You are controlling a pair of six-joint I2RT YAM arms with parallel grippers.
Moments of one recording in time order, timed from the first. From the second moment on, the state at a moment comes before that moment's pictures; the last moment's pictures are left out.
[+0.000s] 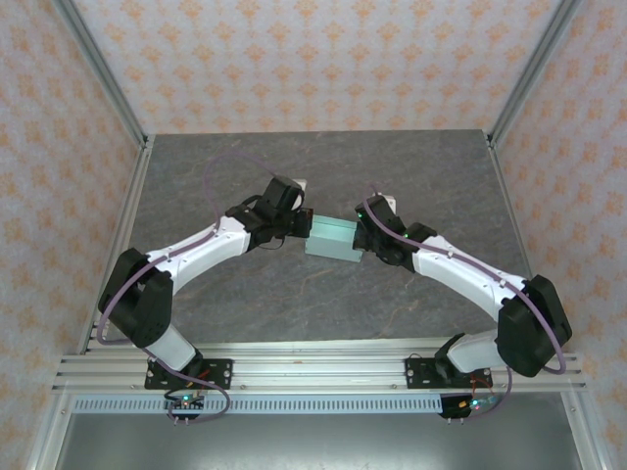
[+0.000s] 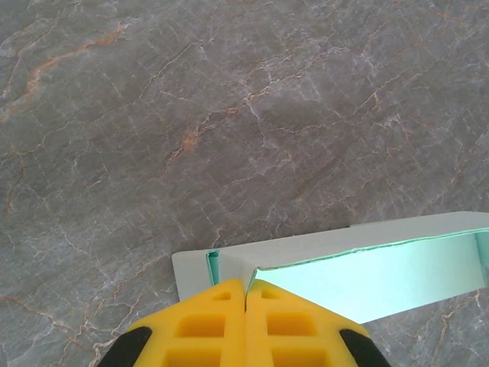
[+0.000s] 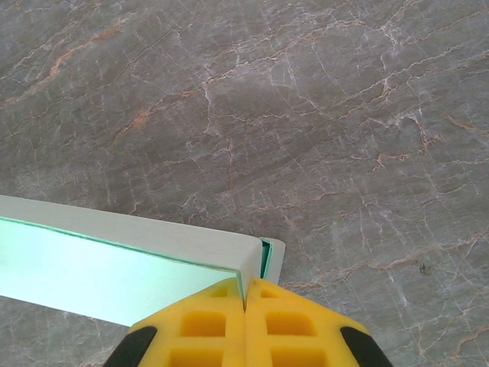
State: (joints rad) left arm -0.58 1.59 1.14 -0.37 0.03 -0.47; right arm 0.65 1.37 0.95 -0.50 0.25 0.65
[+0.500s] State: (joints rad) left arm -0.60 1.58 1.06 -0.22 -0.03 -0.53; right arm 0.65 1.37 0.95 -0.48 0.25 0.66
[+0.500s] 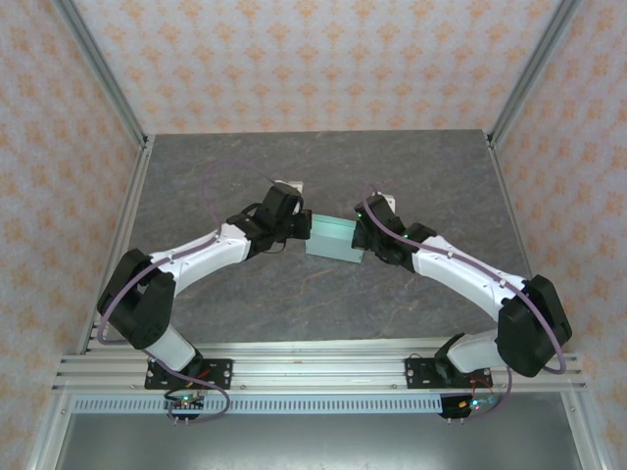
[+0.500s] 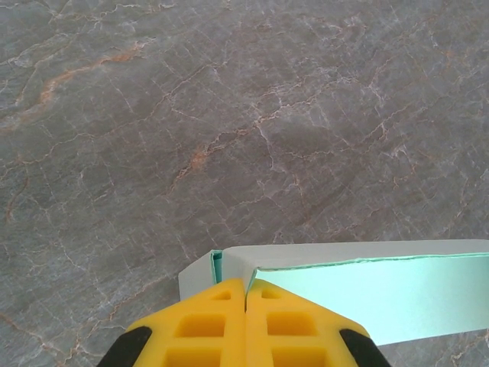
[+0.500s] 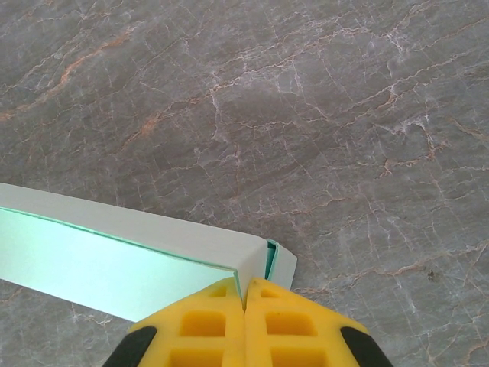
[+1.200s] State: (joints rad) left arm -0.65 1.52 0.86 0.05 -0.14 -0.51; right arm 0.65 1.37 0.91 -0.41 0.28 0.65
